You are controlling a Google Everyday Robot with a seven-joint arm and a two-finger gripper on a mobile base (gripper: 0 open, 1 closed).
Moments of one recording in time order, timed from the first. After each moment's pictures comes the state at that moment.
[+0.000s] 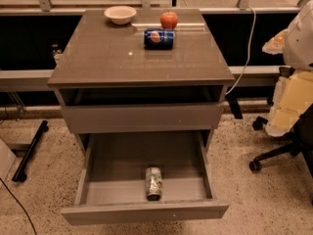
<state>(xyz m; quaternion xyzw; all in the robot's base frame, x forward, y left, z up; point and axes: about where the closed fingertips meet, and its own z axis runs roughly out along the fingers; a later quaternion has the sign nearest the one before) 0.438 -0.217 0.976 -0.60 0.78 -0.03 0.16</state>
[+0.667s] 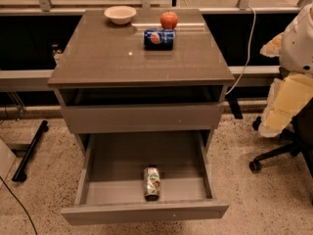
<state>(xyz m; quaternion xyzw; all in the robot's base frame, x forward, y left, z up) 0.440 -0.210 0.971 -0.59 0.79 -0.02 0.17</state>
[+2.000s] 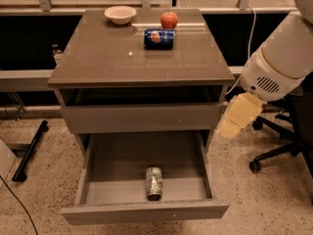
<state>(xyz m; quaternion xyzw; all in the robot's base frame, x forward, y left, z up) 0.460 -0.174 0.907 -0.48 0.86 0.03 0.17</state>
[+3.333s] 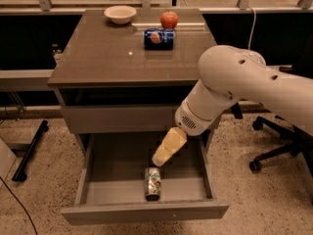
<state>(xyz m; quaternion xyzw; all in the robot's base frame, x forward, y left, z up) 0.485 -0.059 0.757 -0.45 0.87 0.15 0.12</state>
